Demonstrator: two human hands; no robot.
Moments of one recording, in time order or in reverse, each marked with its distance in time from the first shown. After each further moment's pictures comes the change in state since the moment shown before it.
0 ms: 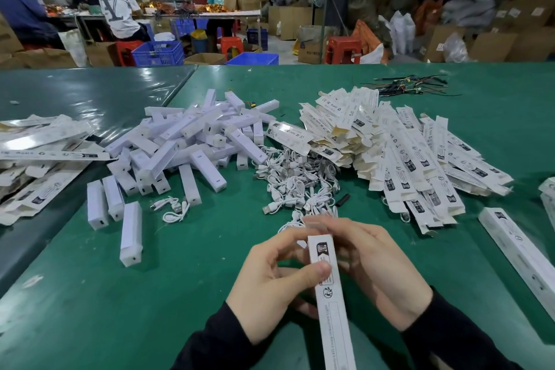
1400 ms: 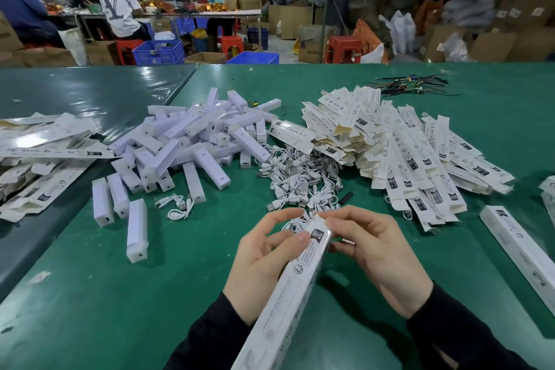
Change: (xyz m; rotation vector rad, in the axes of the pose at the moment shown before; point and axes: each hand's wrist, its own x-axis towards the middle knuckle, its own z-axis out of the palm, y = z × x) left_hand 0.007 0.004 -0.010 -0.090 0.133 -0.004; right_hand 0.003 0.002 -0.004 -0.064 0.006 -0.232
